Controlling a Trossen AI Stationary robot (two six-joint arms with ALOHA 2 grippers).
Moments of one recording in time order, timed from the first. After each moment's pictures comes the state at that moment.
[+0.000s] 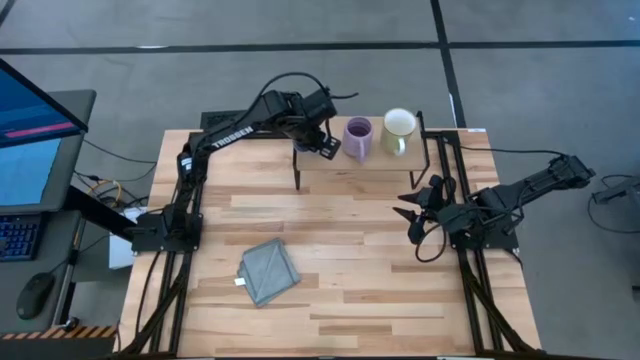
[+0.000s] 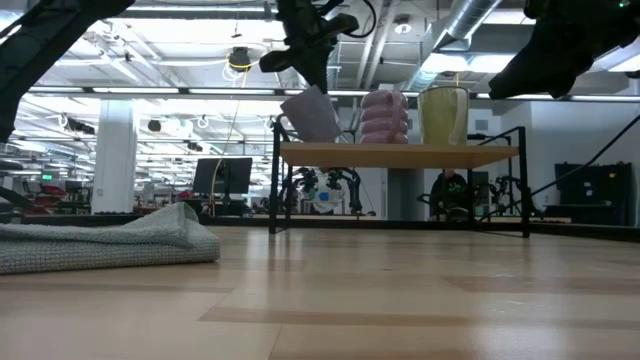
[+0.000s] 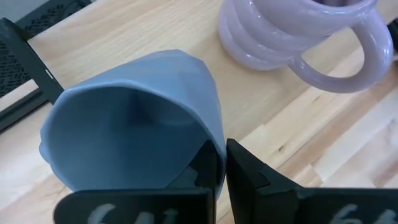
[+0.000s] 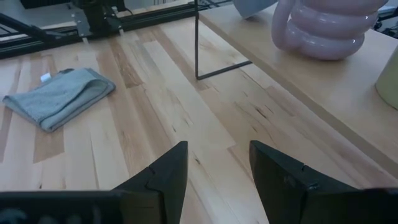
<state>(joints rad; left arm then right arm) 0.37 2.07 2.35 -1.37 -0.10 -0.57 0.39 0.69 0.53 -0.47 0.71 0.45</state>
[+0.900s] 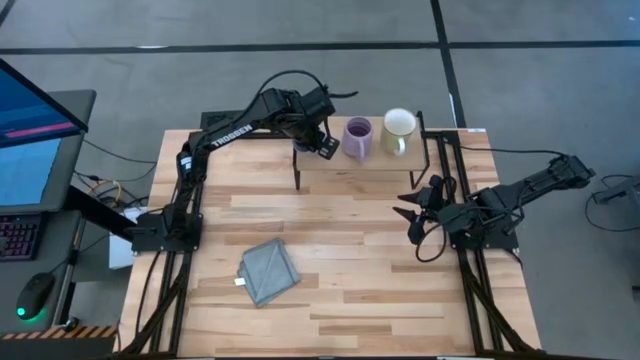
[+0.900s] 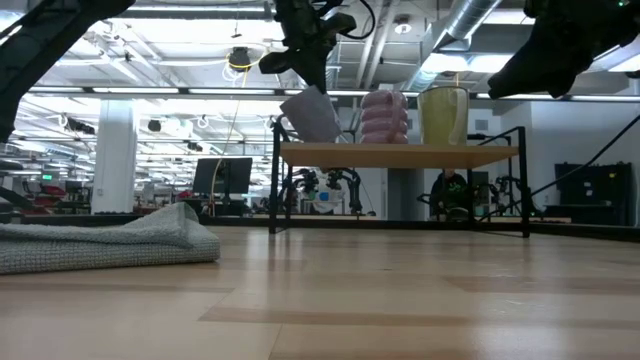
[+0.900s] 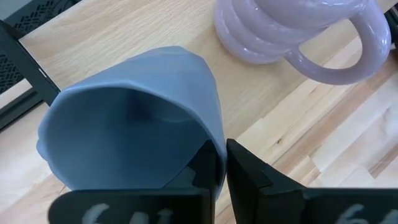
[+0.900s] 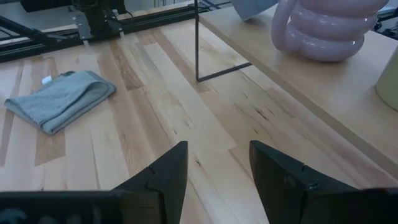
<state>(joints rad) 0.38 2.07 2.35 -1.39 -0.06 -0.54 0.39 0.69 0.53 -0.46 0.71 0.45</state>
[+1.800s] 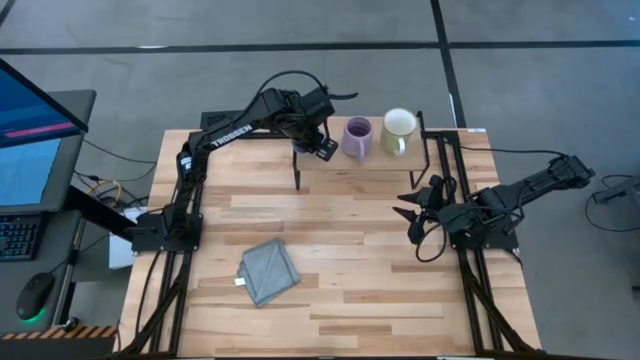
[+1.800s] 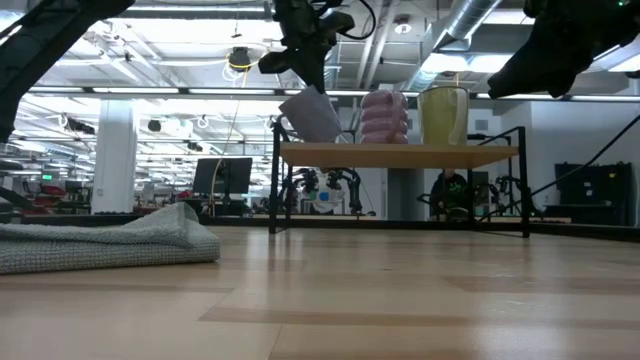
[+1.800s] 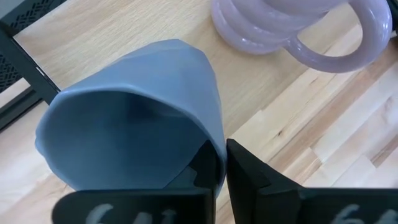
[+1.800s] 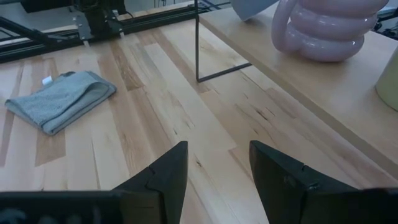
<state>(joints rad) 0.38 2.07 2.35 -1.41 -0.04 -0.51 0.39 0.69 0.53 -0.46 0.71 0.45</state>
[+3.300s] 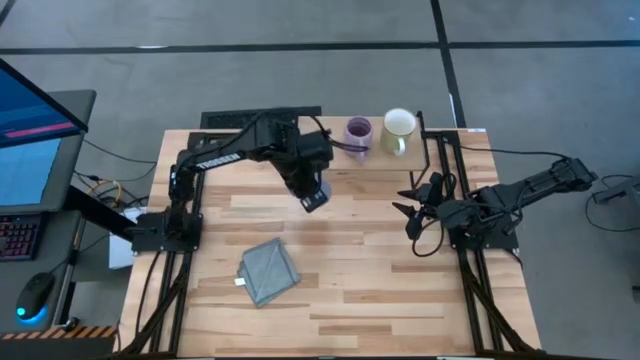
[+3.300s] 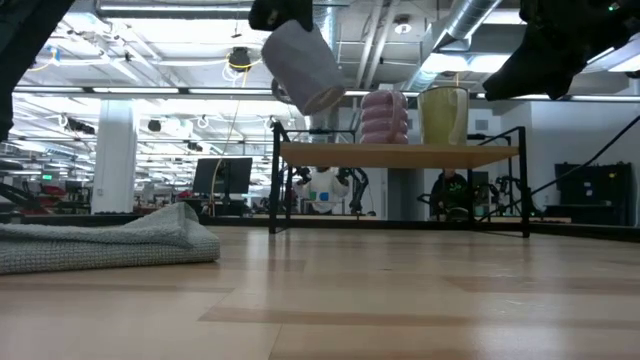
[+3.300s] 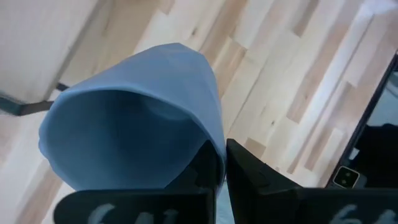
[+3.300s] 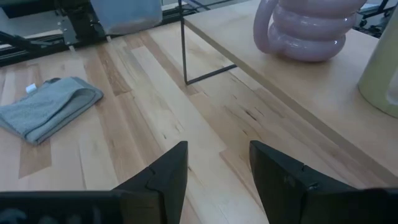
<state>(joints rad) 0.13 1.99 2.35 -1.57 0.11 -0.44 0.34 0.69 0.53 -0.45 0.71 0.45</state>
